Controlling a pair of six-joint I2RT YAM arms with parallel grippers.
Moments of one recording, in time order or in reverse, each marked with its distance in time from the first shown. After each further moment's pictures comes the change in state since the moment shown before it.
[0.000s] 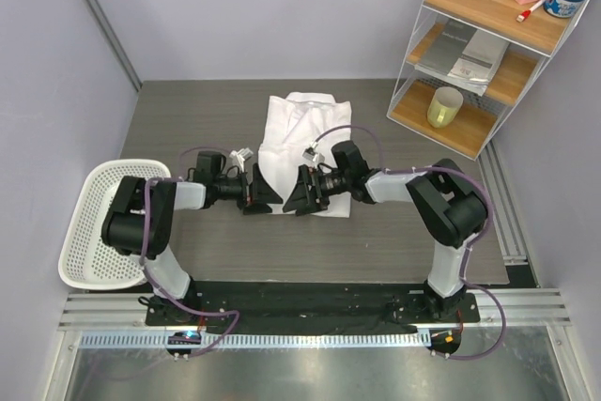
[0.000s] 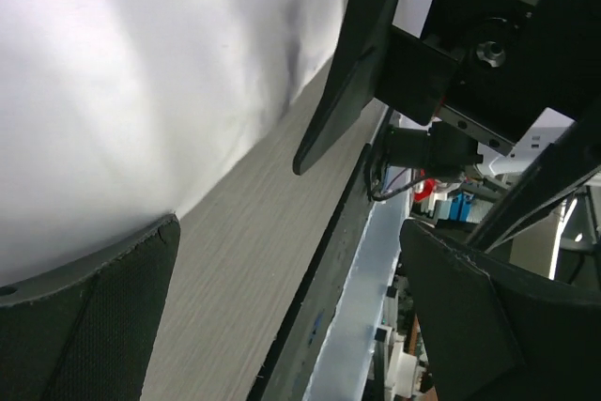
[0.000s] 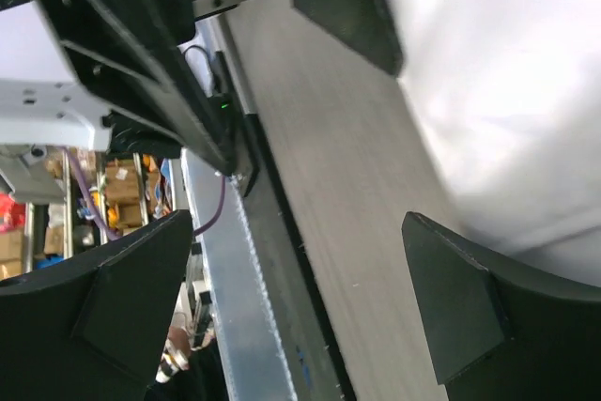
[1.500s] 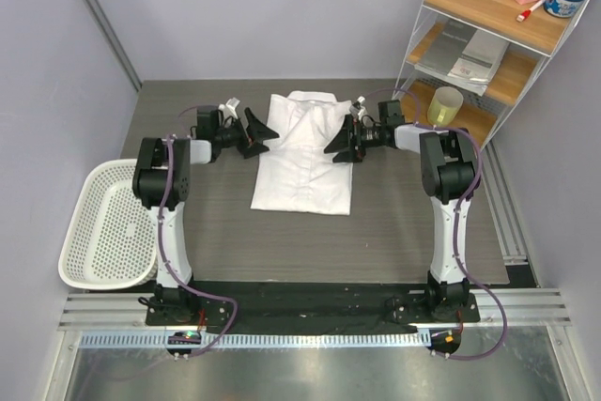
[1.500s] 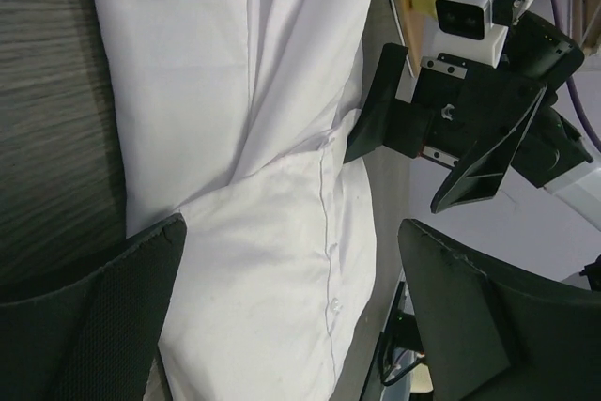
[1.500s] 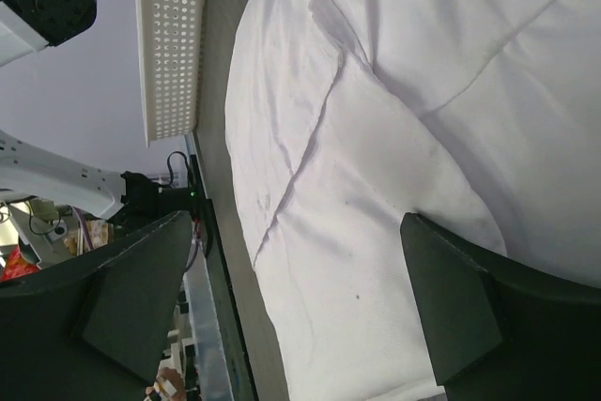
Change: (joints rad) left arm 0.089 0.531 0.640 0.154 -0.164 -0.235; right arm -0.433 0.439 0.556 -0.383 -0.187 -0.291
